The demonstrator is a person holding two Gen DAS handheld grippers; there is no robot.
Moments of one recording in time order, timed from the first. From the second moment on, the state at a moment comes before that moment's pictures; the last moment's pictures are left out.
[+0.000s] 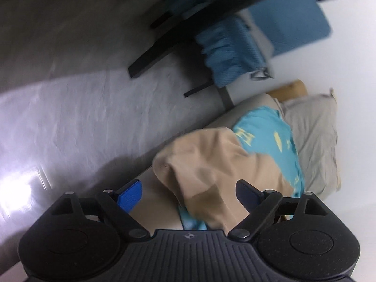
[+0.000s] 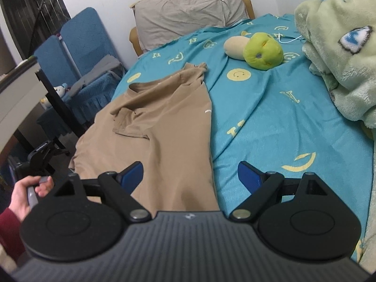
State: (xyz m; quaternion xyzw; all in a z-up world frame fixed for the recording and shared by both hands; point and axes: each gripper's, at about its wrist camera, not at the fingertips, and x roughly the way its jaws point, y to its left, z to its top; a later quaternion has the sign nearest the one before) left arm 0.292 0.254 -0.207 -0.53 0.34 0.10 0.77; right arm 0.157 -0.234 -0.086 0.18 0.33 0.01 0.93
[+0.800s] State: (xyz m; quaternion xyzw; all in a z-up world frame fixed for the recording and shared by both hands) left arm 0.358 0.107 -0.041 -0.12 0.22 -0.01 0.97; right arm 0.165 -0.235 -0.088 0.22 0.34 0.01 0.91
